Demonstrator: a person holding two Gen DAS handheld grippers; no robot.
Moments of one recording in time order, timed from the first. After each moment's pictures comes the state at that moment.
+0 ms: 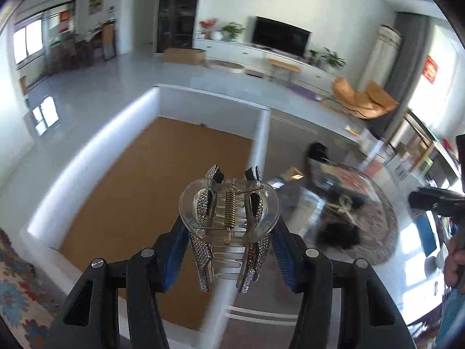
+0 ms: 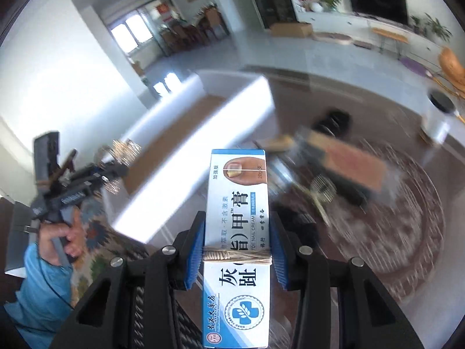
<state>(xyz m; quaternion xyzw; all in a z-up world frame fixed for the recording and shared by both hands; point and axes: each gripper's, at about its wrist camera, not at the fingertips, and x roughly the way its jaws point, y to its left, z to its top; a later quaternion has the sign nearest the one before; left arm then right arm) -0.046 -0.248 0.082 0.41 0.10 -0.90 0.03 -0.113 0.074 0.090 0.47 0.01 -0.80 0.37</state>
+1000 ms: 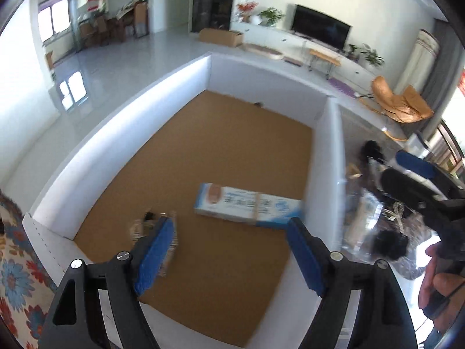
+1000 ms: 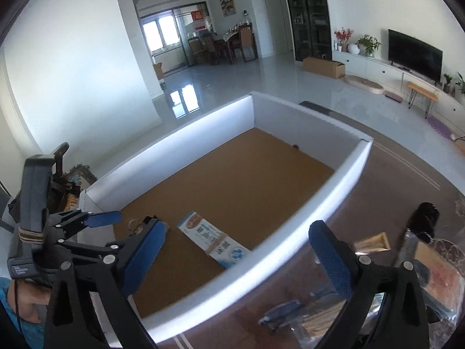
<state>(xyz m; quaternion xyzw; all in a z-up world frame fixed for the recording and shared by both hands) -0.067 -0.280 0.022 0.44 0.10 -0.89 0.08 -0.142 -0.134 0.049 0.38 0.07 -0.84 0.39</state>
